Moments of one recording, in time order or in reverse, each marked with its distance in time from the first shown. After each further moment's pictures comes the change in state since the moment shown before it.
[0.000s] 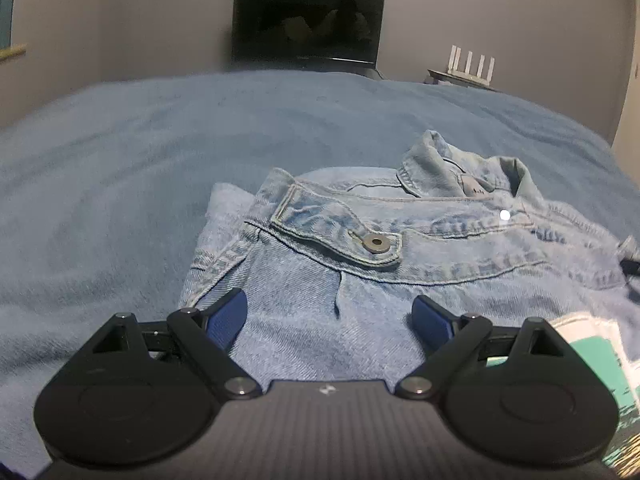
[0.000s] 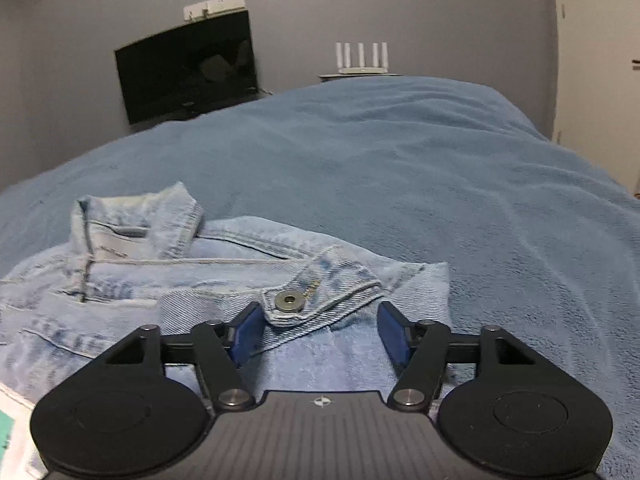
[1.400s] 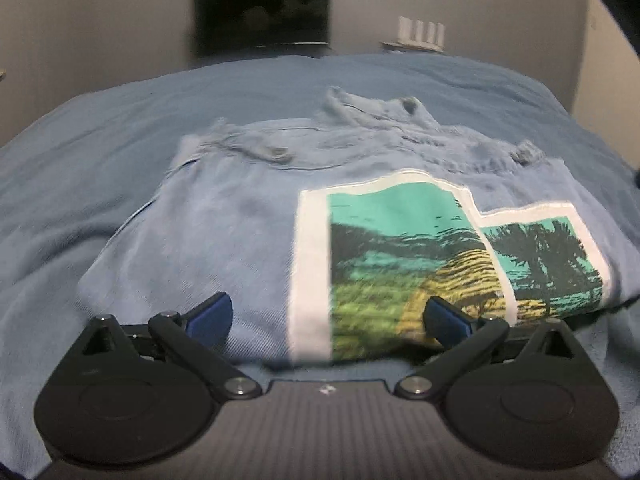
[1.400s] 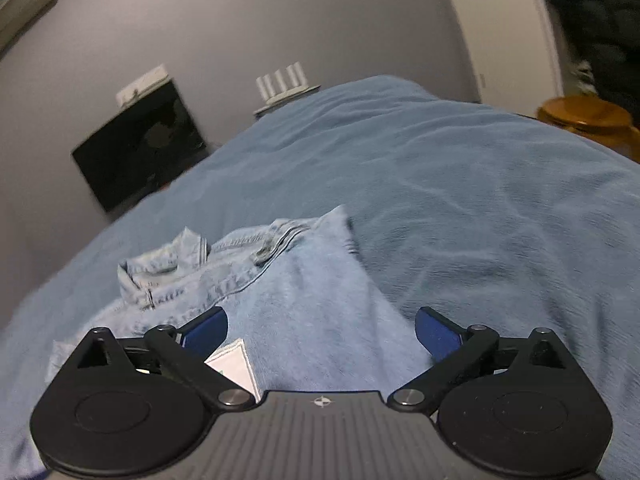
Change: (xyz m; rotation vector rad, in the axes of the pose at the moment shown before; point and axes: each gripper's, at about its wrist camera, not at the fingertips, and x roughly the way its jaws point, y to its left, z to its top) left arm -0.127 -0.068 -0.081 0.117 0.047 -0.009; right arm -0.188 -0.039 -0.063 0.417 -0.081 -0.003
